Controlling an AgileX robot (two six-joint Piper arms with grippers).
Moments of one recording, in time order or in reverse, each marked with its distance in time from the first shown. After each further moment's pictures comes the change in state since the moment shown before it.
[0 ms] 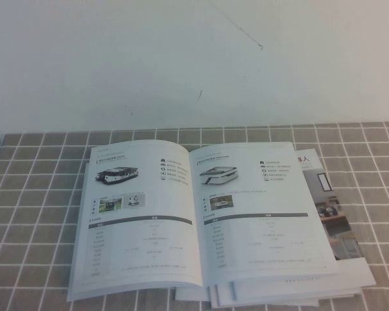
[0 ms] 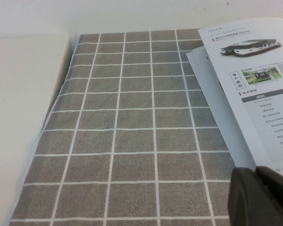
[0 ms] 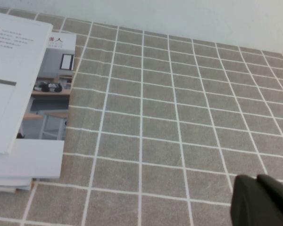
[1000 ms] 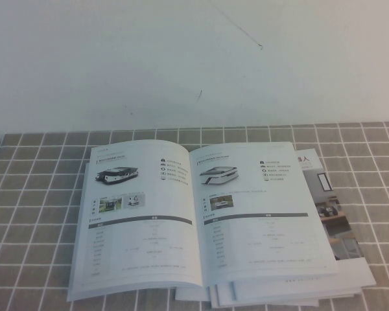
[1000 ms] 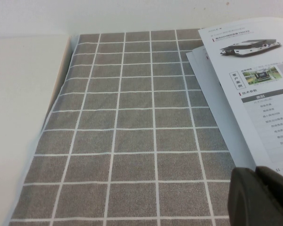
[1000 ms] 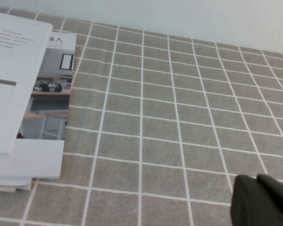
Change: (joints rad) right arm 0.000 0.000 0.000 0.000 0.000 0.000; left arm 0.000 0.000 0.000 0.000 0.000 0.000
